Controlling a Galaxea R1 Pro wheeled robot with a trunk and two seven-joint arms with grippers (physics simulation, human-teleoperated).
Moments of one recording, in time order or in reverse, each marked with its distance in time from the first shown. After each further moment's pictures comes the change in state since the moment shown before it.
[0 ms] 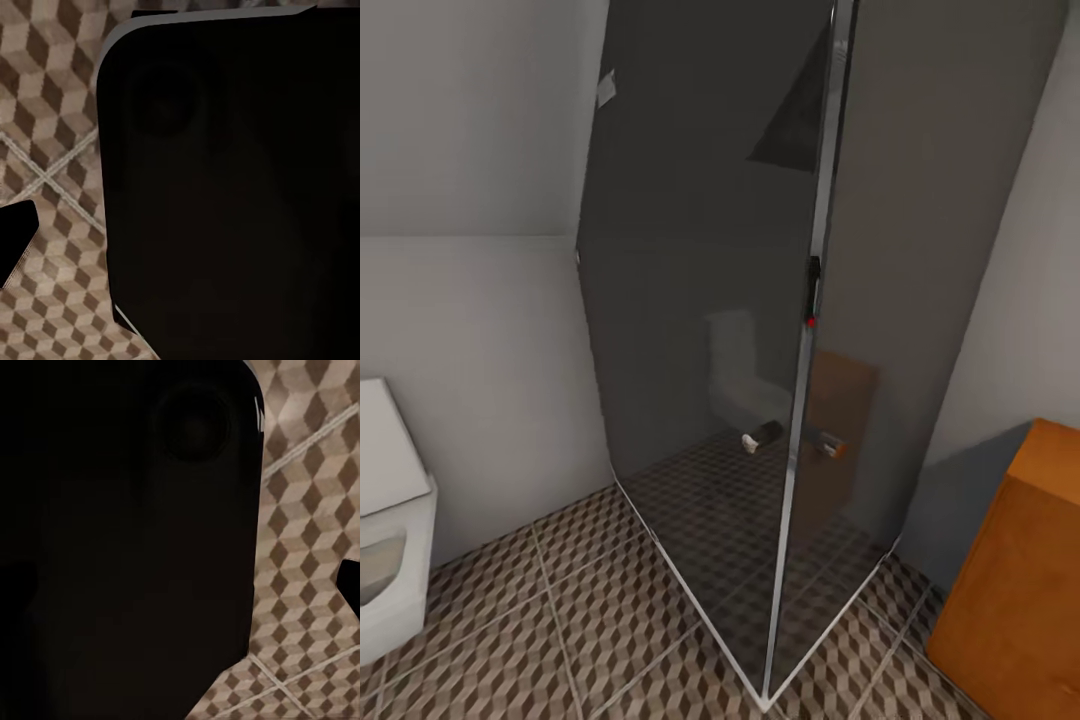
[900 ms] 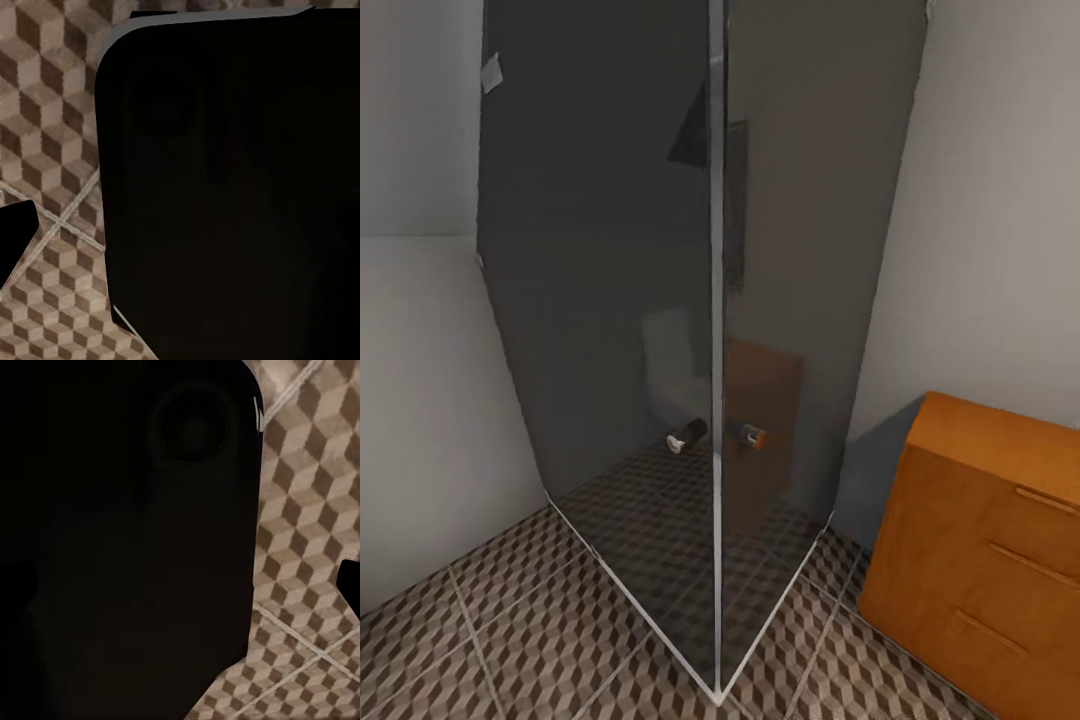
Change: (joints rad) left arm 0.000 -0.002 0.000 0.000 0.000 -0.001 0.000; right arm 0.000 0.000 0.000 0.000 0.000 0.000 -0.001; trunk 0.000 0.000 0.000
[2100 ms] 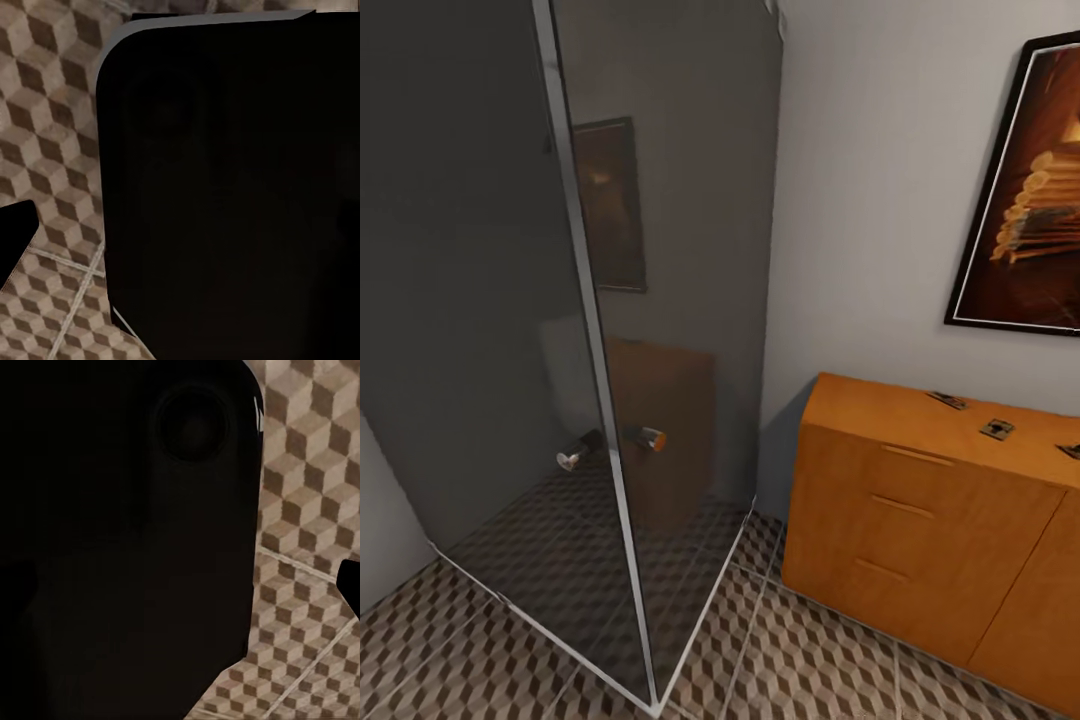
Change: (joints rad) left arm 0.000 0.001 0.000 0.000 0.007 -0.005 0.000; right arm 0.000 0.000 0.000 0.000 0.000 0.000 -0.001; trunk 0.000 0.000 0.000
